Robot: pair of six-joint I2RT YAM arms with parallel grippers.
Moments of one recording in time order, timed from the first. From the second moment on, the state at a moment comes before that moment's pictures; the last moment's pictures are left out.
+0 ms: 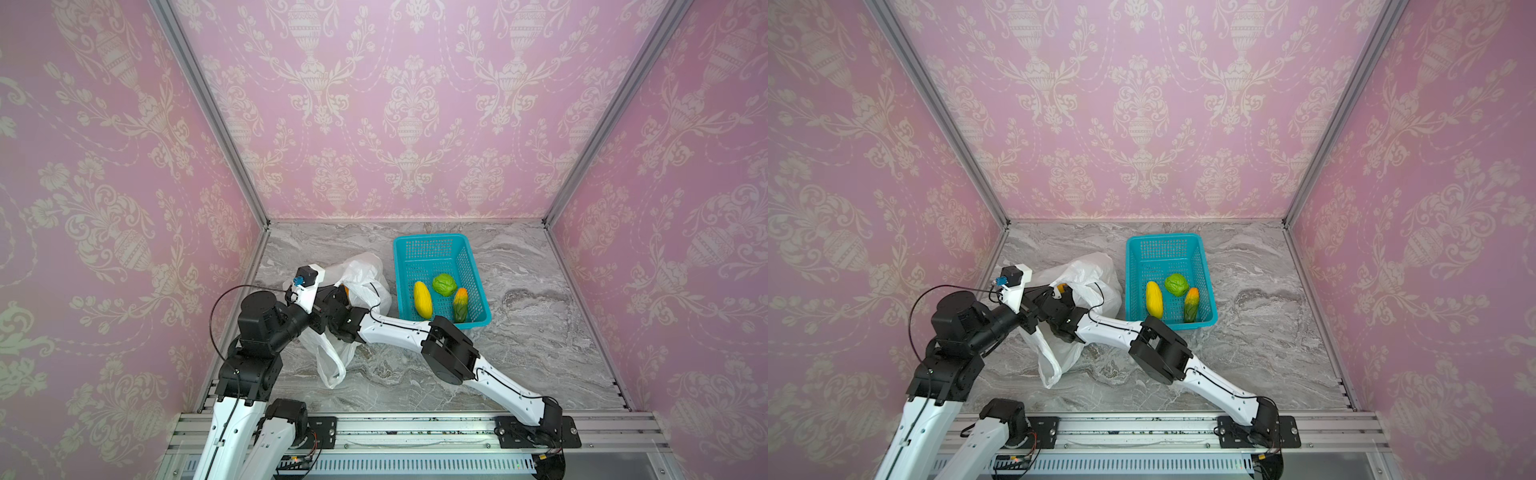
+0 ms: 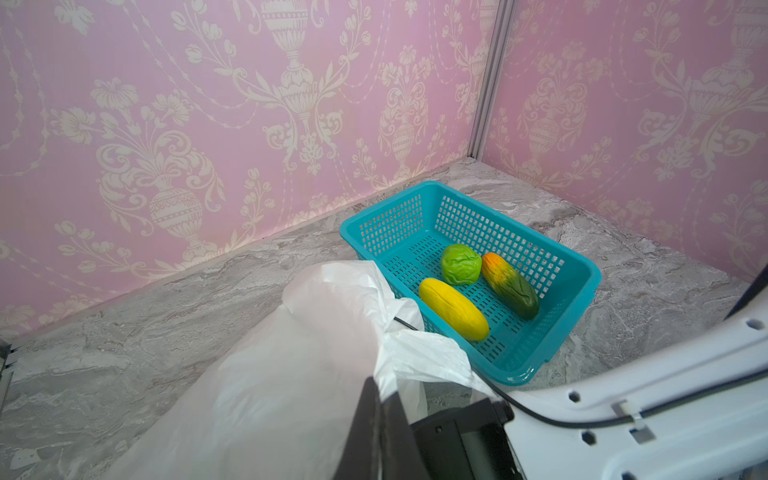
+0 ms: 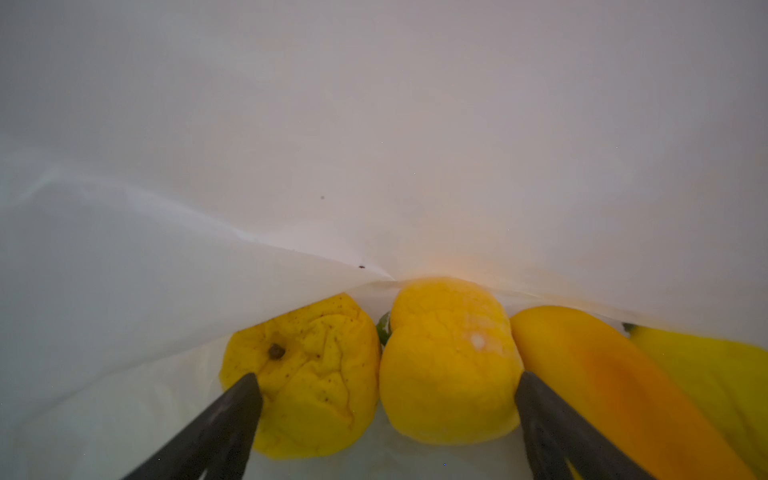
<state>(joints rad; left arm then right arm) -0.12 0.60 0.78 -0.43 0.48 0.11 1.09 2.67 2.28 -0.09 0.51 0.41</state>
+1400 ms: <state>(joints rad) -0.12 0.60 0.78 -0.43 0.49 0.11 1.08 2.69 2.32 -0.03 0.51 0.36</state>
